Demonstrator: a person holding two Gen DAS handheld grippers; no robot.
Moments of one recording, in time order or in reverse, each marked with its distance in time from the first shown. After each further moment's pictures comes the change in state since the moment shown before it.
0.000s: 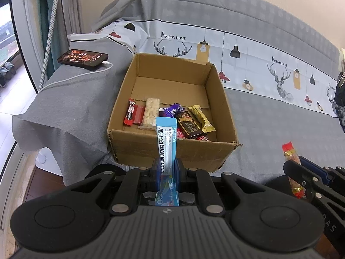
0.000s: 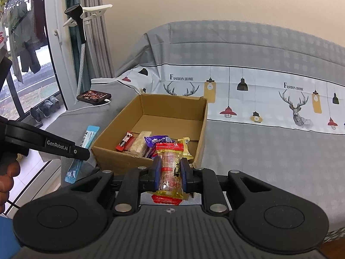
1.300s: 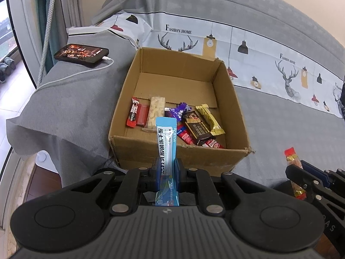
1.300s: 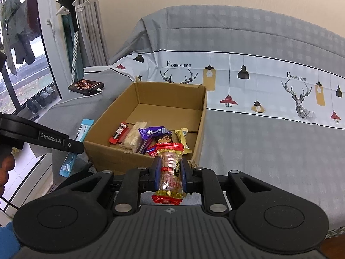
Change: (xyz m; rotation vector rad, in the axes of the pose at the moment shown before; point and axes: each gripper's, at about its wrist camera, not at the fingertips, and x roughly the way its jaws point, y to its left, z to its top) left arm 0.033 0.011 0.024 -0.016 0.047 0.015; right arm 0.040 0.000 0.012 0.006 0.082 -0.014
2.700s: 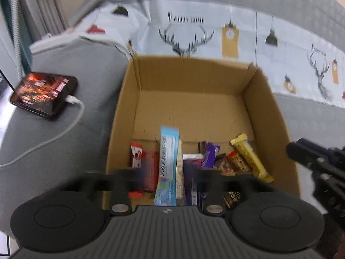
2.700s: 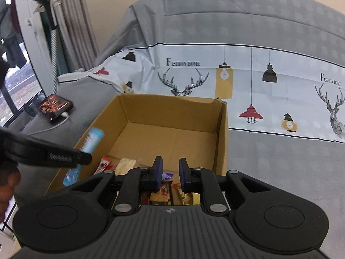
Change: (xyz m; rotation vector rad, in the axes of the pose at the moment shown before) left arm 0.174 0.009 0.135 0.097 0.127 0.064; right arm 0.194 -0.021 0.099 0.042 0.064 0.043
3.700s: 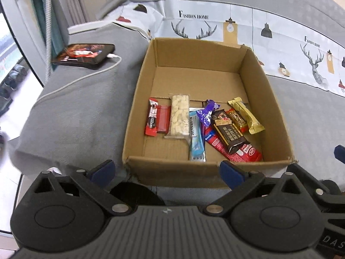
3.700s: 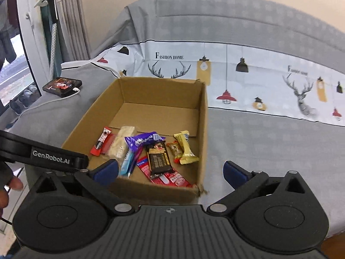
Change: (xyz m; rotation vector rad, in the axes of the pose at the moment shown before) left arm -0.098 -0.004 -0.115 -0.029 -0.054 0.074; right arm -0.109 0.035 -0.086 -0.014 -0.030 -0.132
